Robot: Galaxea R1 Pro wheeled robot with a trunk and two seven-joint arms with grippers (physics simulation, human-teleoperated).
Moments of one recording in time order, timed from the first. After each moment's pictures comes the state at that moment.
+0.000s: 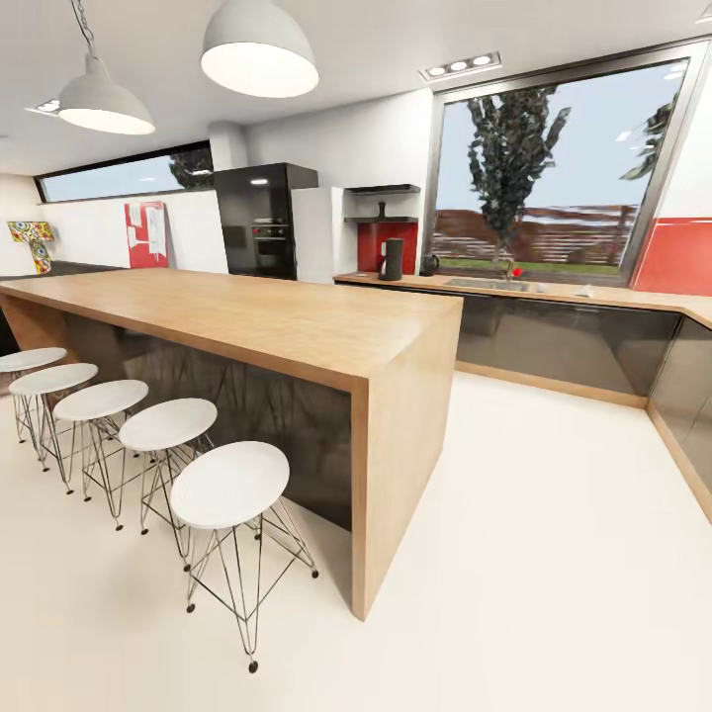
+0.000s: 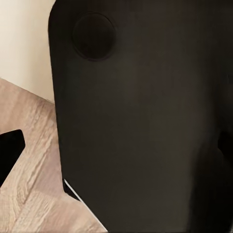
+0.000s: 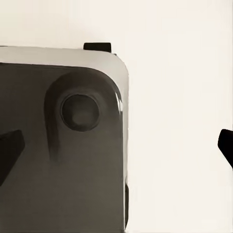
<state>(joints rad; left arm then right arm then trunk) 0.07 -0.02 0.00 -0.09 0.00 -0.04 0.00 -0.04 -0.06 0.00 -0.07 -0.01 -0.01 0.00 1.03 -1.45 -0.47</state>
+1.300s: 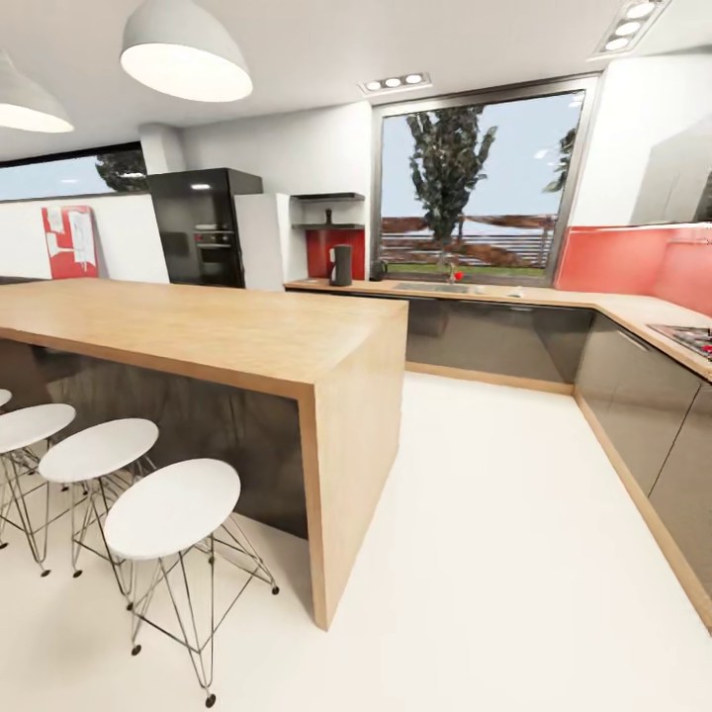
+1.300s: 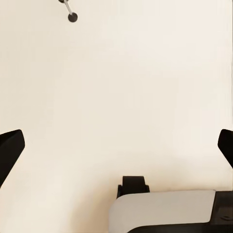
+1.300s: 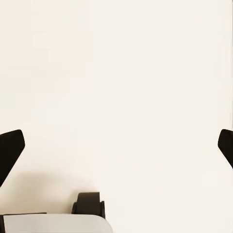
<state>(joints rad) 0.08 0.06 0.01 -0.58 0.00 -0.04 0.00 -0.05 -0.09 -0.01 -0.49 -0.01 -0.01 0.00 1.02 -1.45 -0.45</state>
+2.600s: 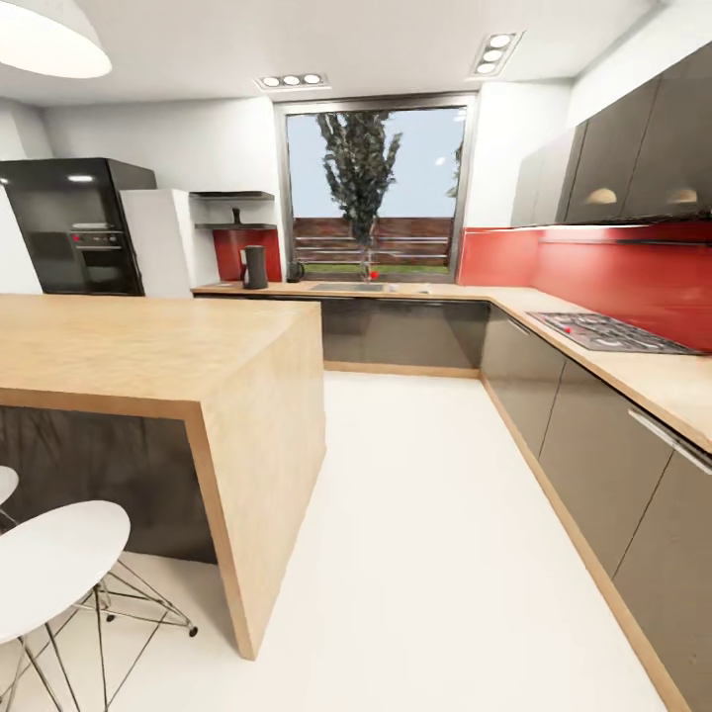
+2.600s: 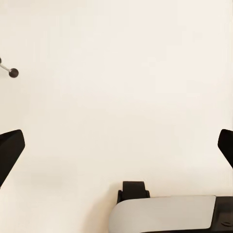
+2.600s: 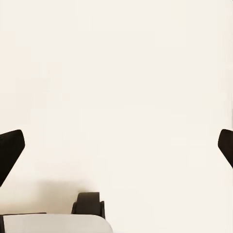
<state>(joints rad) 0.08 0.06 0.01 -0.58 -0.01 -0.07 0.00 -0.05 -0.09 -0.01 -0.49 -0.01 -0.01 0.00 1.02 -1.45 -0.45</state>
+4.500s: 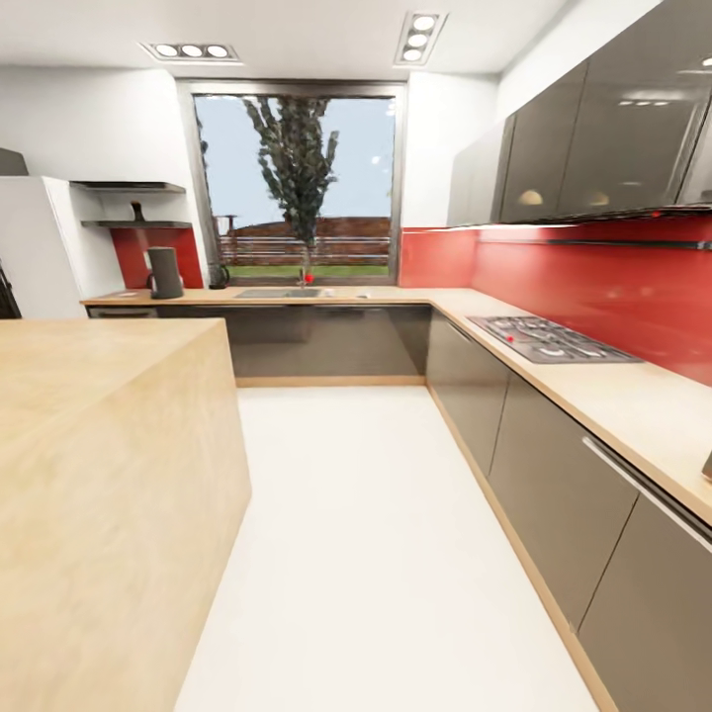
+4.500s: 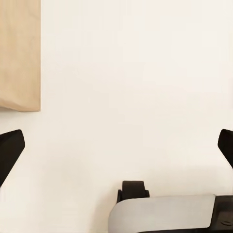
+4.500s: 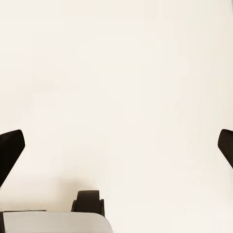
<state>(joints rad) 0.08 0.06 0.00 -0.58 -0.01 -0.07 0.00 -0.05 -0.09 0.00 -0.48 0.00 -0.01 0.00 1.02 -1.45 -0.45</state>
